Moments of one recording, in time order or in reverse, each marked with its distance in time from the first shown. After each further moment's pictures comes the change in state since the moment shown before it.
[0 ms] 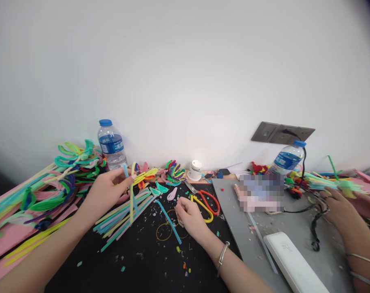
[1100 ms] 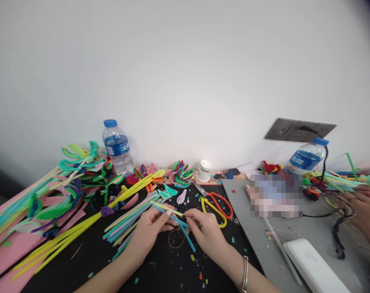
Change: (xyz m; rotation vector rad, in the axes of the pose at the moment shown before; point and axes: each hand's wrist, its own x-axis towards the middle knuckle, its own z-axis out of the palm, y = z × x) left_hand -0.055 -0.053 0.070 -0.500 -0.374 -0.397; right_hand -0.018 -0.017 -0.006 -0.413 -0.003 -0.201
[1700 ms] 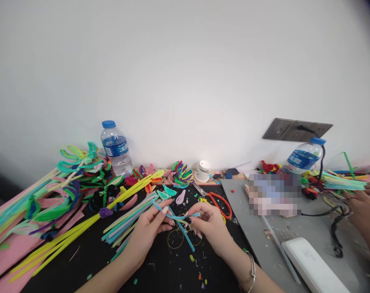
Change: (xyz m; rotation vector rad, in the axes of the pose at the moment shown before) left_hand -0.003 0.001 0.000 -0.096 -0.033 0.012; right_hand 0.005 -0.007 -0.008 0.683 0.026 0.326
